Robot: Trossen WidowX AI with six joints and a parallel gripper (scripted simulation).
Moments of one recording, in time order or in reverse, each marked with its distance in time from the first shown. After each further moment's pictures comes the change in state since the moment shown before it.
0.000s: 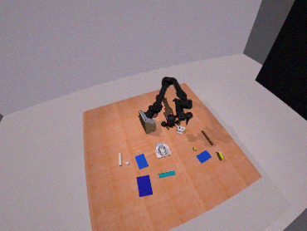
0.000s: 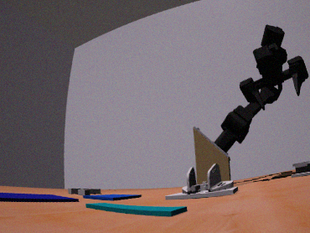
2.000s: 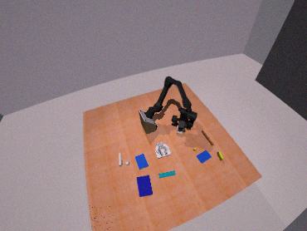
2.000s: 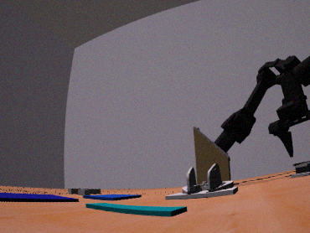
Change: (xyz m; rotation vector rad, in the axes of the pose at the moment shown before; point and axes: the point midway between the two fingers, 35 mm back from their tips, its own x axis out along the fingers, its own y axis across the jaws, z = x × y) arm 0.070 0.027 -0.116 0.398 0.491 -0.188
